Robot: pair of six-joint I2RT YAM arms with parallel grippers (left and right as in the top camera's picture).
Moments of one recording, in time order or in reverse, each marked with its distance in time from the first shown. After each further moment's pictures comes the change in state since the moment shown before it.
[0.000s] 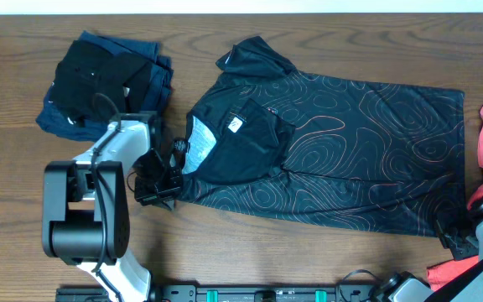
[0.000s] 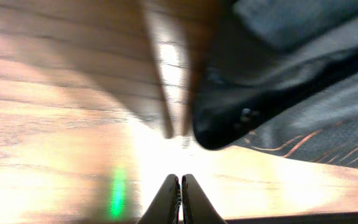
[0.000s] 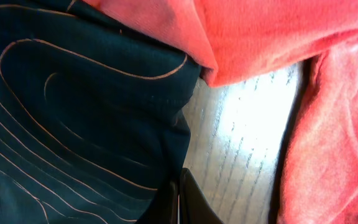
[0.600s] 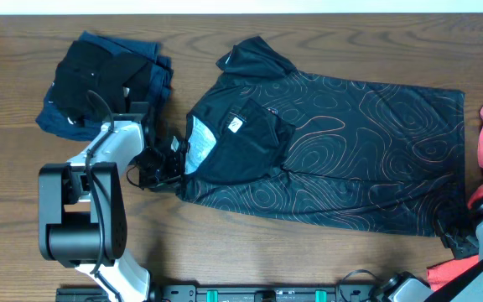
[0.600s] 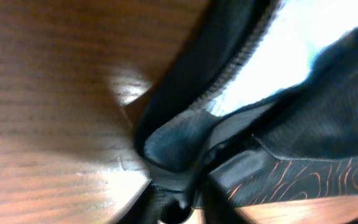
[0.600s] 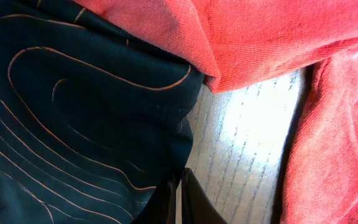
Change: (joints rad) left arm 0.022 -0.011 -0.002 0.185 0.127 0.071; right arm 0.000 0.000 0.000 0.017 0.000 0.000
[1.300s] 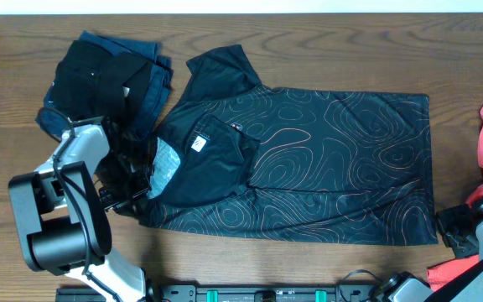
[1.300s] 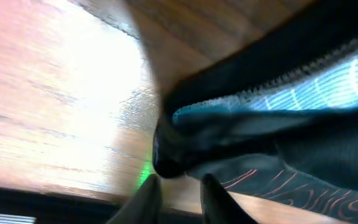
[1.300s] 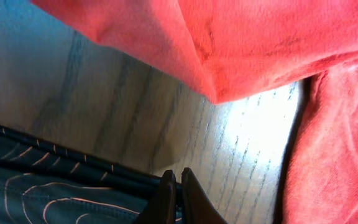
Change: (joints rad) left arm 0.222 -0.010 -0.006 -0.245 -0.225 -0.120; right arm 0.000 0.000 0.000 0.023 0.007 0.000
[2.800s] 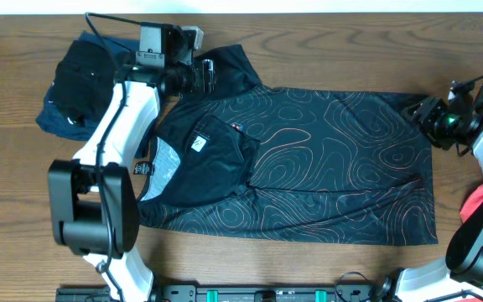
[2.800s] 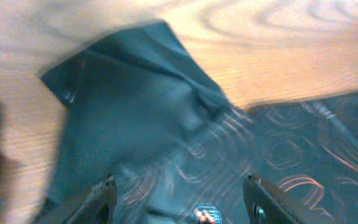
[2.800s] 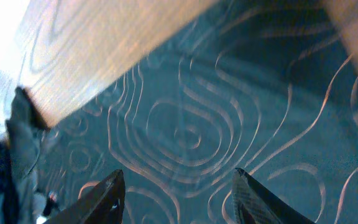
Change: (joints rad) left arm -0.352 0.076 0.434 0.778 0.258 0.124; right arm 0.367 0.375 0.533 0.134 -0.596 -0.222
